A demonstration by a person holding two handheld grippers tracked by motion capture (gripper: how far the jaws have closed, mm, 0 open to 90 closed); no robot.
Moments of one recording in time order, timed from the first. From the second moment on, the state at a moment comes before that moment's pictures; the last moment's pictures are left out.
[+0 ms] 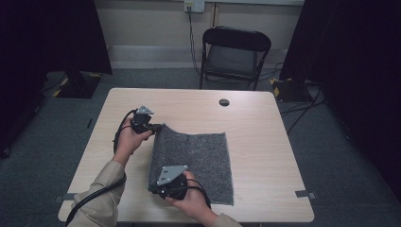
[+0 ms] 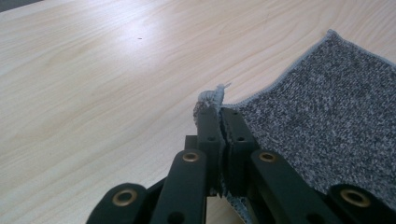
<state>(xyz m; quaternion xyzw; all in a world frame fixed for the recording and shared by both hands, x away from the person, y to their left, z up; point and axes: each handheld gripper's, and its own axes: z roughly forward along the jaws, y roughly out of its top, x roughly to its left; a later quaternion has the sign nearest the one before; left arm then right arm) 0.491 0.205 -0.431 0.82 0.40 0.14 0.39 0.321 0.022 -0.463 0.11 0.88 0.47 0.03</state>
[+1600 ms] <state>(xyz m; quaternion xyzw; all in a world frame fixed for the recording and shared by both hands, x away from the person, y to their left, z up) 0.493 0.190 -0.389 0.82 0.39 0.15 0.40 0.322 0.014 -0.434 0.11 0.86 0.50 0.04</state>
